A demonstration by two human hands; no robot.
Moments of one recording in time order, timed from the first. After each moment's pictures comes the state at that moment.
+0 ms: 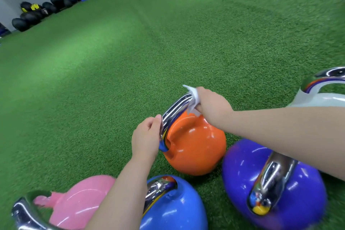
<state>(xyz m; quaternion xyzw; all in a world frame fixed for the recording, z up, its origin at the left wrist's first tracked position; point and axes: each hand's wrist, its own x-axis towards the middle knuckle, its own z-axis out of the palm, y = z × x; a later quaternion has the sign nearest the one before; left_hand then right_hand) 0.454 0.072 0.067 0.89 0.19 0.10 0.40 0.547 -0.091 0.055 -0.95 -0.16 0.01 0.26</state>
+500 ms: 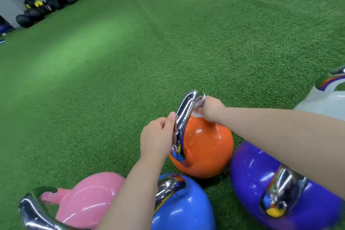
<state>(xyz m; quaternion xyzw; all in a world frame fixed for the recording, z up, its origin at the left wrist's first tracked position) 0.446 0.062 0.080 0.92 0.15 0.08 0.35 0.568 -0.066 0.026 -0.92 -0.07 0.20 0.33</state>
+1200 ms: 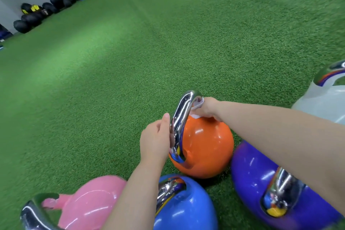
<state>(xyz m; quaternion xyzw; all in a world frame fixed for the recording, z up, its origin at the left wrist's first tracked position) 0.446 0.058 0.078 0.90 0.17 0.09 0.40 0.573 -0.069 0.027 -0.86 -0.02 0.32 0.41</state>
